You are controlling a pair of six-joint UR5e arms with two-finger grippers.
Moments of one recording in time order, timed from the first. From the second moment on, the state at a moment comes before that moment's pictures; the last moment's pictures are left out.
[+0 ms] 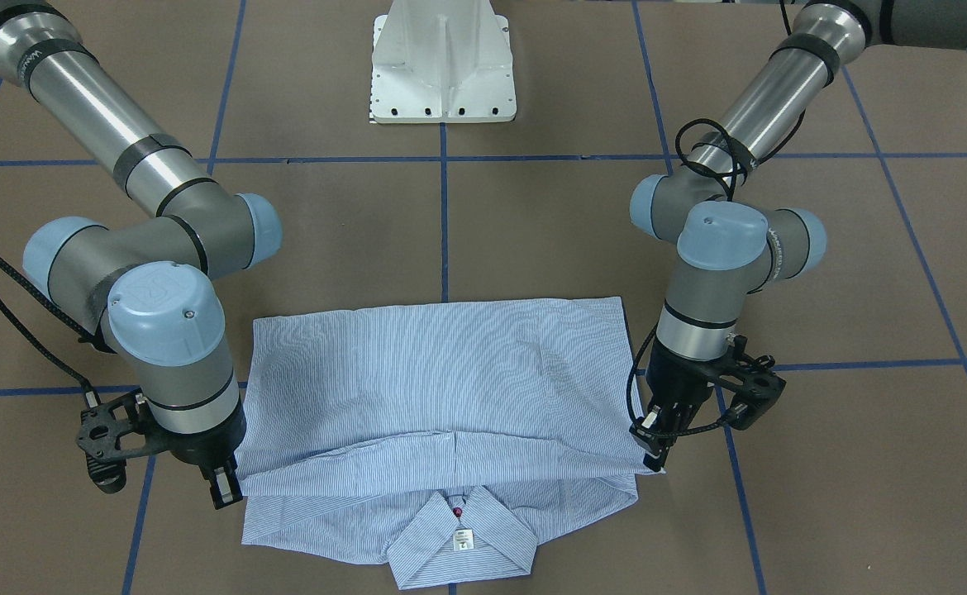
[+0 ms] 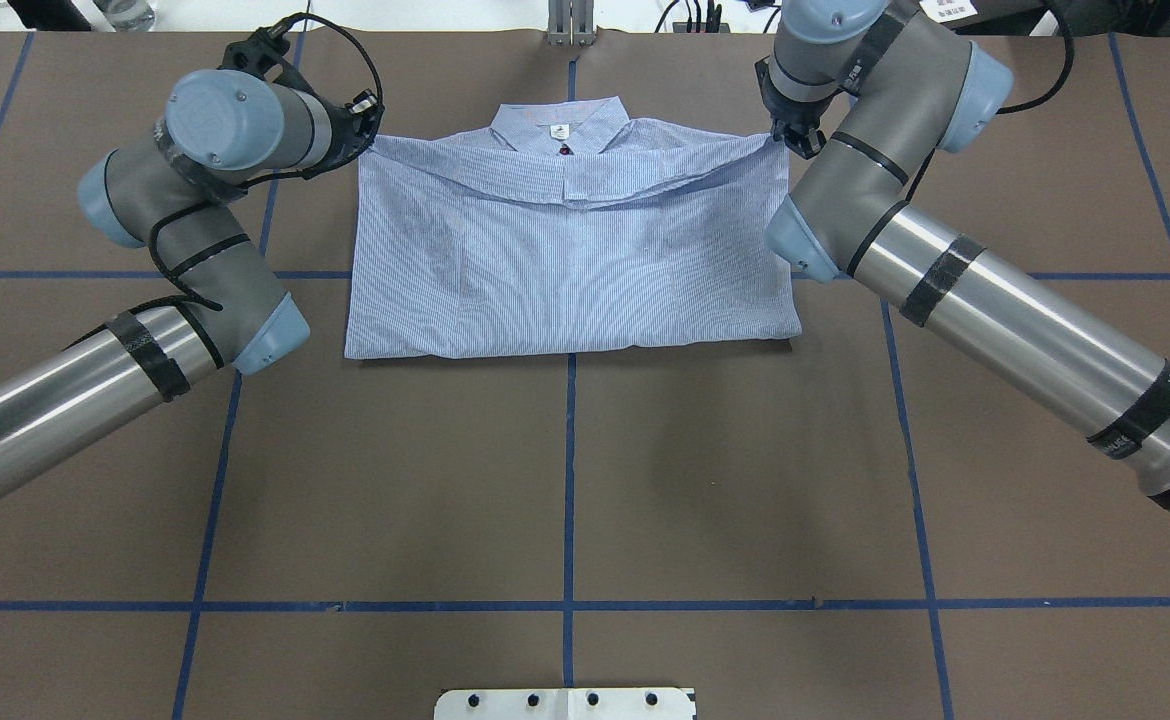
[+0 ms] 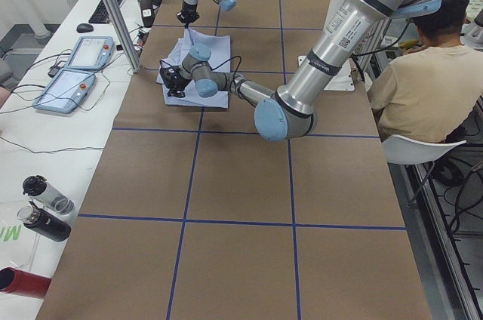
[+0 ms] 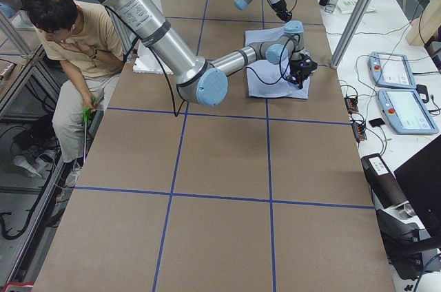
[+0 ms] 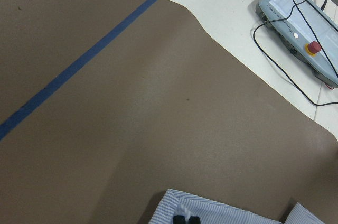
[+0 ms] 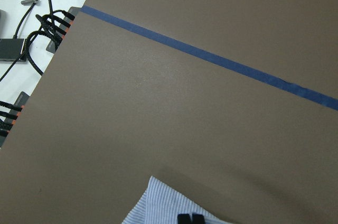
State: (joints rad) left arm -0.81 -2.26 -1.17 -2.31 -1.61 -1.70; right arm 0.88 -0.75 1.11 -1.28 1.79 2.04
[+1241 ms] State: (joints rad) left arm -0.85 -2.20 -1.34 -2.34 -1.67 -1.67; right arm 0.78 -0.99 1.47 -1.24 1.75 2.11
